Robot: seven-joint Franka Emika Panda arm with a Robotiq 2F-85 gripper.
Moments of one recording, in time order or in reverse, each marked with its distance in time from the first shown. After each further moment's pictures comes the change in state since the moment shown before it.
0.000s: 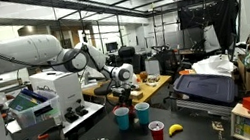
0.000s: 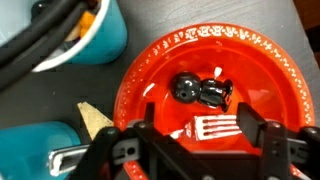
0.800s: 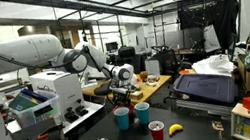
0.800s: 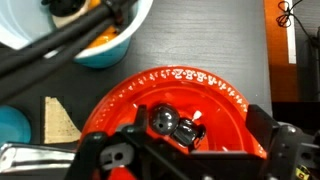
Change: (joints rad) arm -0.031 -0.001 0.074 0.009 0.001 -0.128 -0.390
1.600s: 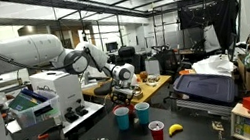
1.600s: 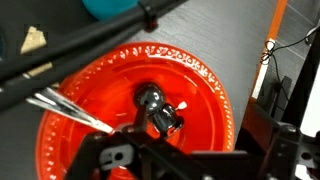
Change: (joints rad) arm -0.027 0.004 0.052 0.008 -0.002 0.011 -0.407
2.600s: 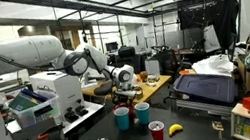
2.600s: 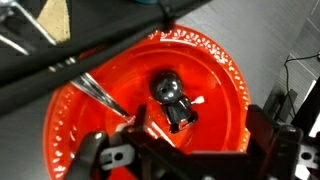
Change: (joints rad) arm 0.001 0.017 0.004 -0.005 -0.037 0.076 -0.129
